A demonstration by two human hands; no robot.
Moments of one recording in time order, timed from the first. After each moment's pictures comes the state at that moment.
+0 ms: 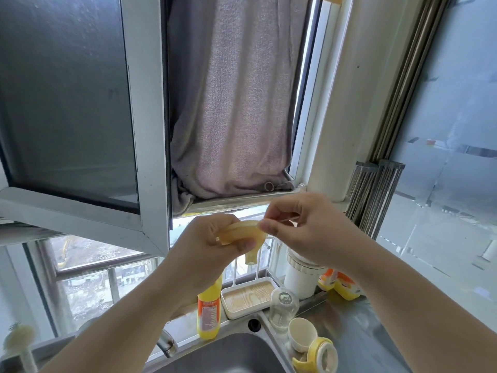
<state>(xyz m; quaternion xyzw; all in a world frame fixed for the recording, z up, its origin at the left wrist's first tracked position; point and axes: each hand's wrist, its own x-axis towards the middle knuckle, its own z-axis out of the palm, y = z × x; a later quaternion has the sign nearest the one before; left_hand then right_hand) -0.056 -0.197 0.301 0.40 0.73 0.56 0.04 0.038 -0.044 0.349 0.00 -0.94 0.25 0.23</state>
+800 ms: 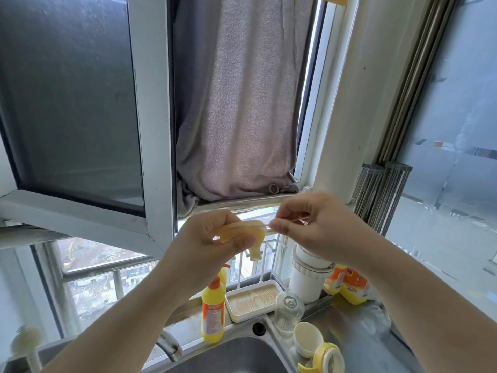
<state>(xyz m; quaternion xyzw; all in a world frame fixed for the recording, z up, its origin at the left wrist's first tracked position) -0.065 -0.202 0.302 0.40 0.71 0.58 0.04 0.032 -0.038 0.354 0.00 -0.94 0.24 0.23</state>
